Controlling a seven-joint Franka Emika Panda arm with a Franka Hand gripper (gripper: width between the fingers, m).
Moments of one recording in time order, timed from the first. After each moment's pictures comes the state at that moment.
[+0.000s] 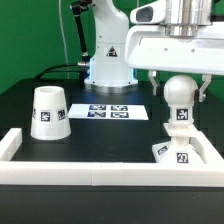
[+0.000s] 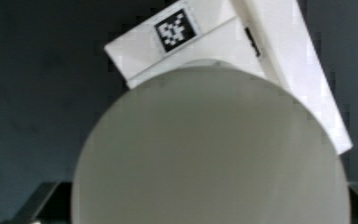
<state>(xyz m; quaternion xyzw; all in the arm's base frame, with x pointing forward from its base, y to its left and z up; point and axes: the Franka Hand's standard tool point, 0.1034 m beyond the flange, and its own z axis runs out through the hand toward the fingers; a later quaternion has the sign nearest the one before) 0.581 0.093 0.119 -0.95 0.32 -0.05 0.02</state>
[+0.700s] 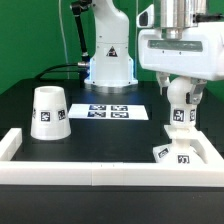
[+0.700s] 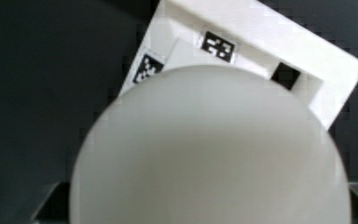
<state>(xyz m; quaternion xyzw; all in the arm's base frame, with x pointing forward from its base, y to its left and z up) 0.584 0.095 0.117 -0.83 0.56 -0.01 0.05</state>
